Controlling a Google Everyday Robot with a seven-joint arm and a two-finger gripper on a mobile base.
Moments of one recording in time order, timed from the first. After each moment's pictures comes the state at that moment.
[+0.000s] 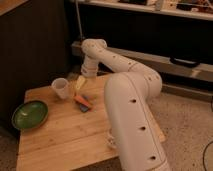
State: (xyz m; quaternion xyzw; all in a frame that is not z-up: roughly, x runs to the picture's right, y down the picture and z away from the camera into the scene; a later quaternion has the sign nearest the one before) arm -0.118 -0.028 0.875 -0.42 0.01 0.35 0.84
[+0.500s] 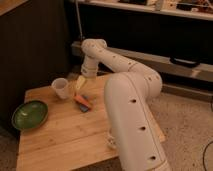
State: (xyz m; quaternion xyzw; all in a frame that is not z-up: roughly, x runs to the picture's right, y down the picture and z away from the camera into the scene) arm -0.118 -0.029 0.874 -0.42 0.01 0.35 0.84
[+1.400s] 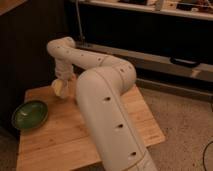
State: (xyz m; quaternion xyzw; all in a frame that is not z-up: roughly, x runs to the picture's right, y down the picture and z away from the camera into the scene) arm -0.275 -0.011 0.823 -0.36 0.07 0.24 0.90
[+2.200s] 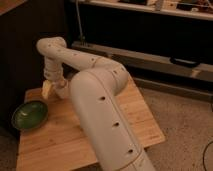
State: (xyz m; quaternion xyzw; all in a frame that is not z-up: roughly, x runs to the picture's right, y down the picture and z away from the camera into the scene) arm -0.299 0.009 0.802 -0.49 -0.07 0.20 0.85
